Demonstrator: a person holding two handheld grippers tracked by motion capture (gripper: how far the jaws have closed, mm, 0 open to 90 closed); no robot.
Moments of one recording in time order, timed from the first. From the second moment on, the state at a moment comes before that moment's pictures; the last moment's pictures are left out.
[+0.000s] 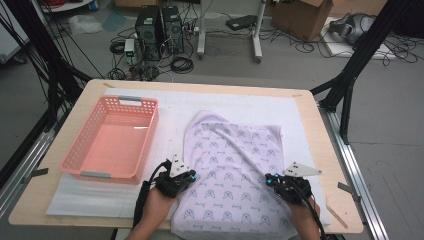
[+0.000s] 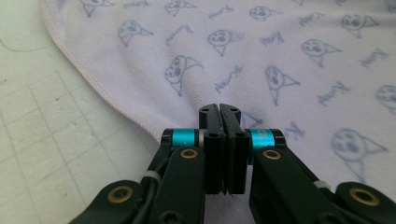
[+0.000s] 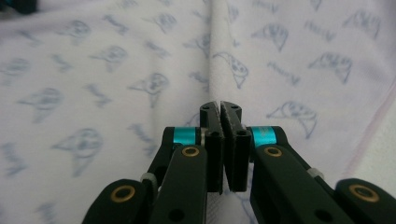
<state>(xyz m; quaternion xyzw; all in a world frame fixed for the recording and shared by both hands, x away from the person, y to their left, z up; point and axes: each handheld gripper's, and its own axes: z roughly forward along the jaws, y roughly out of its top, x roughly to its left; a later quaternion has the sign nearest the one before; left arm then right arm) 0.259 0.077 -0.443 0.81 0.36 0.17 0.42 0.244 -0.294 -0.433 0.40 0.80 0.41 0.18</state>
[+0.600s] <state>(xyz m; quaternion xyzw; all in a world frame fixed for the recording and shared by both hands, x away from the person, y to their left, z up) 0.222 0.096 -0.438 0.80 0.35 0.14 0.47 0.184 -0.306 -0.430 0.38 0.82 0.41 0.12</state>
